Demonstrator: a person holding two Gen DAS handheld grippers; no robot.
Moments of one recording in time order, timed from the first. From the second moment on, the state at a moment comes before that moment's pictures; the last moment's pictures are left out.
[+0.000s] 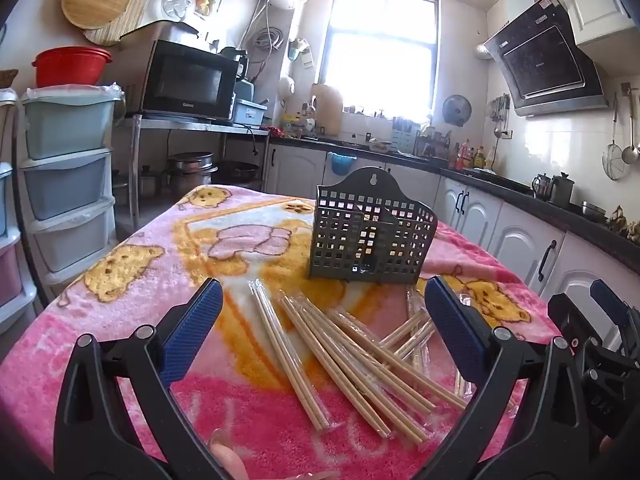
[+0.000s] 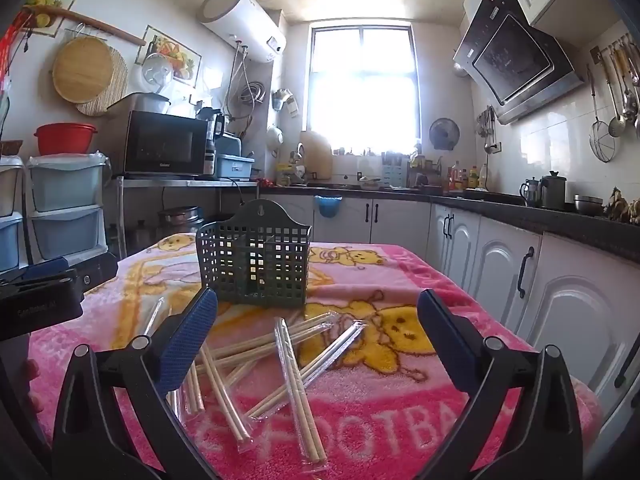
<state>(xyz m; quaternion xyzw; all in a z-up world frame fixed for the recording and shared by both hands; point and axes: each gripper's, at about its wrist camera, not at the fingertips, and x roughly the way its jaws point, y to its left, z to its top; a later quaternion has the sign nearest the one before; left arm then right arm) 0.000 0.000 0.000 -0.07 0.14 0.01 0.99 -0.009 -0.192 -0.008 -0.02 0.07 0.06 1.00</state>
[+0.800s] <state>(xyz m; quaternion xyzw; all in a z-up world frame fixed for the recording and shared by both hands) -0.001 -0.002 0.000 -0.08 0.14 0.01 0.99 -0.009 -0.192 -0.010 -0.02 0.07 0.06 1.00</state>
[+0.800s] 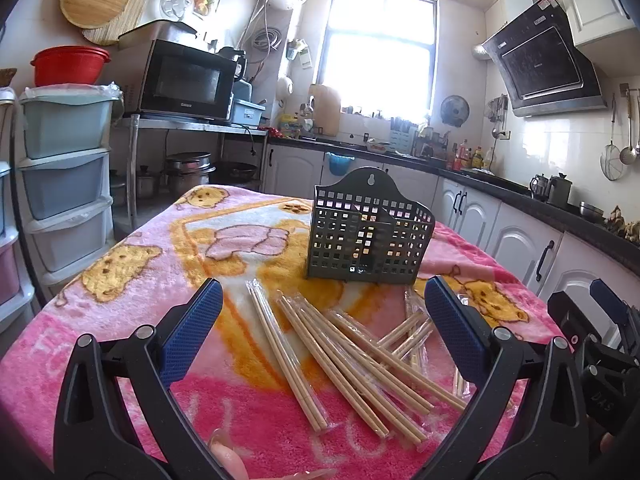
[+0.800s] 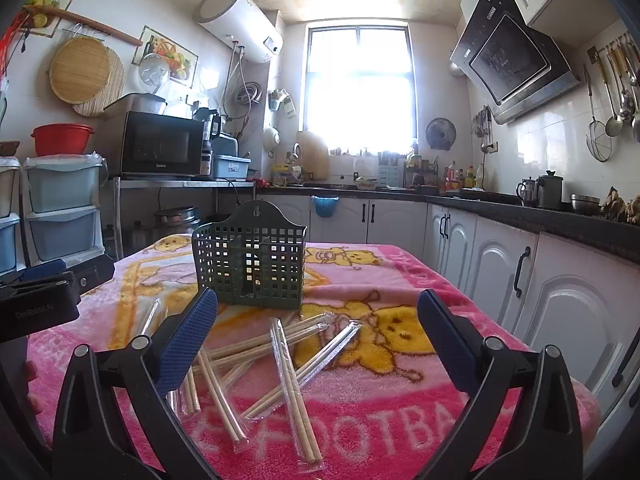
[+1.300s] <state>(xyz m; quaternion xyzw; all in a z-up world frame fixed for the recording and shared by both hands) 0.000 0.001 -0.002 -0.08 0.14 0.01 0.99 -0.011 -0.191 -0.009 -0.02 0.07 0.06 1.00</state>
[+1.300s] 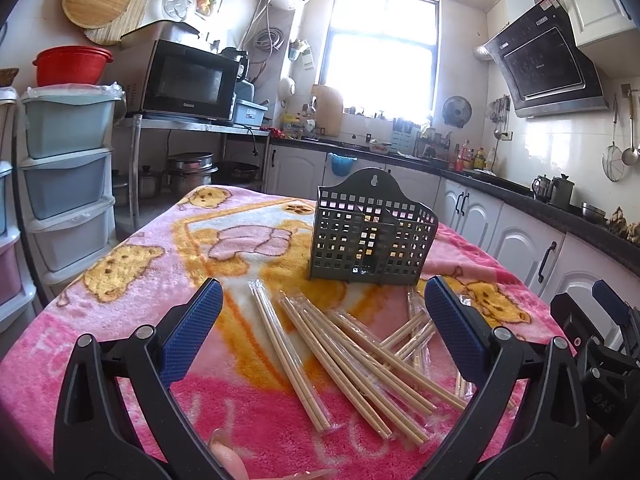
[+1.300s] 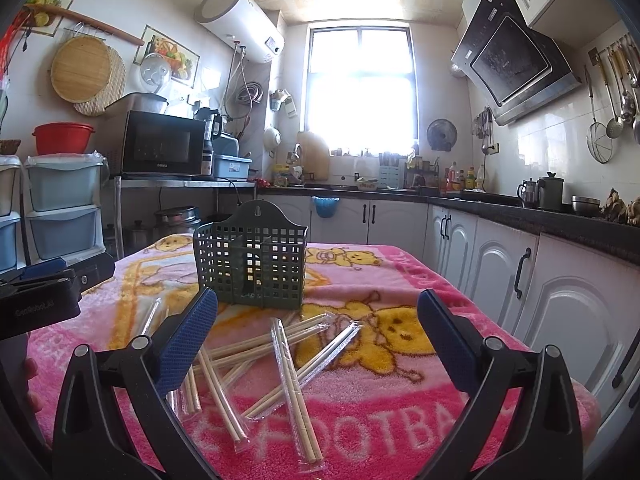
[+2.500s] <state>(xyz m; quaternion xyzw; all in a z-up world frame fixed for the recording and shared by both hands) 0.012 0.045 0.003 -0.10 0.15 0.06 0.98 0.030 -0.163 0.000 -0.08 0.13 0.13 0.98</state>
